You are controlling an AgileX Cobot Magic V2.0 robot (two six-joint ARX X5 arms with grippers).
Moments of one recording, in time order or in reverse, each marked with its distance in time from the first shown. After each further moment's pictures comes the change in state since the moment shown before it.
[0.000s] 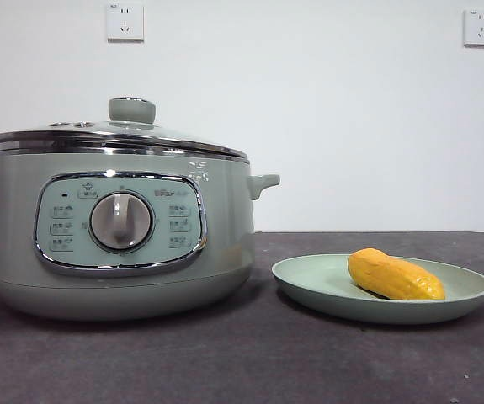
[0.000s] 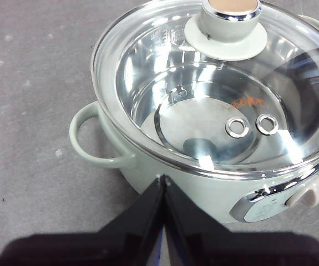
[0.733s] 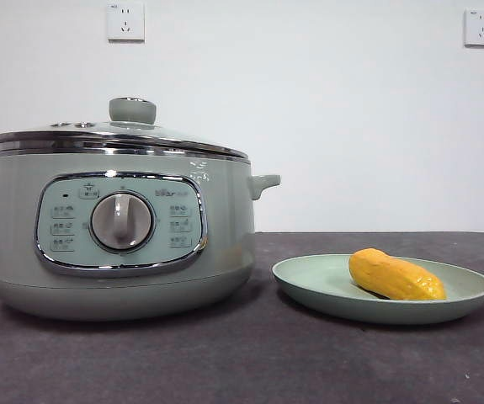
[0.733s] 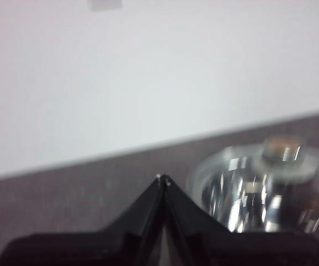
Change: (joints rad) left arm 0.378 -0.557 -0.305 0.350 0.203 0.218; right arm 0.000 0.000 0.000 -0.001 0.000 0.000
